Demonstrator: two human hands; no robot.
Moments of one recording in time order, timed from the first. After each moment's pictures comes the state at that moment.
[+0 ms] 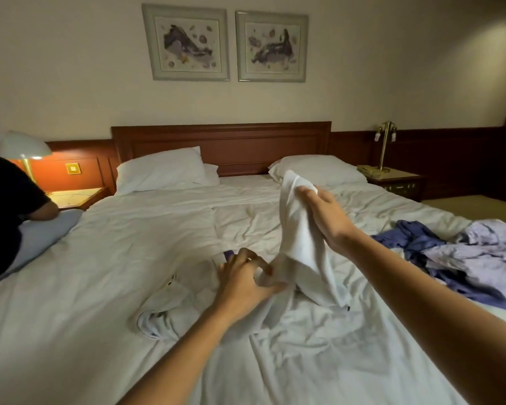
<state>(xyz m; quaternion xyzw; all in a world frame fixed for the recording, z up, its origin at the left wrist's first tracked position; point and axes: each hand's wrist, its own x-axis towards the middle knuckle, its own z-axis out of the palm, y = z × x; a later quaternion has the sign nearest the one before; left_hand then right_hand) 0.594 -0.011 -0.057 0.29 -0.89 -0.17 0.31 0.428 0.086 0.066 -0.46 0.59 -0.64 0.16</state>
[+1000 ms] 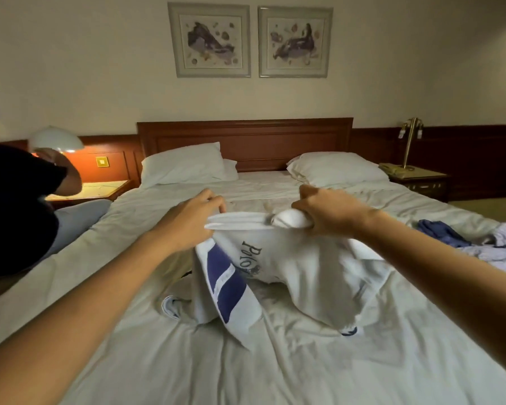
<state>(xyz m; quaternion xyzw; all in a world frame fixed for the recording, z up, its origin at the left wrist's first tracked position) 0.708 -0.071 0.067 0.26 -0.94 0.01 0.23 0.456 0.099 0.101 -0.70 0.69 -0.02 -0.21</state>
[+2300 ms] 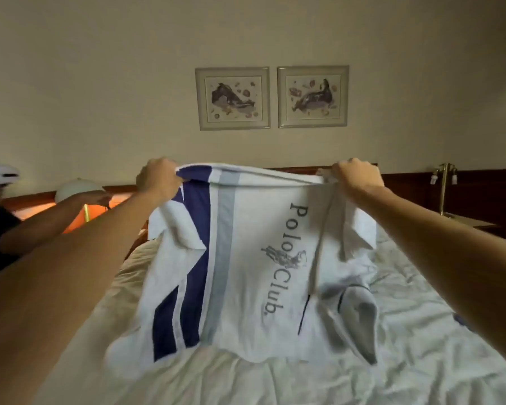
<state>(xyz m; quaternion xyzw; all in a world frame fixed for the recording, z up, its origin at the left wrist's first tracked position) 0.693 -0.273 0.245 0.48 -0.77 0.06 0.41 0.363 -0.079 0.240 -0.49 0.81 -0.16 -0.29</state>
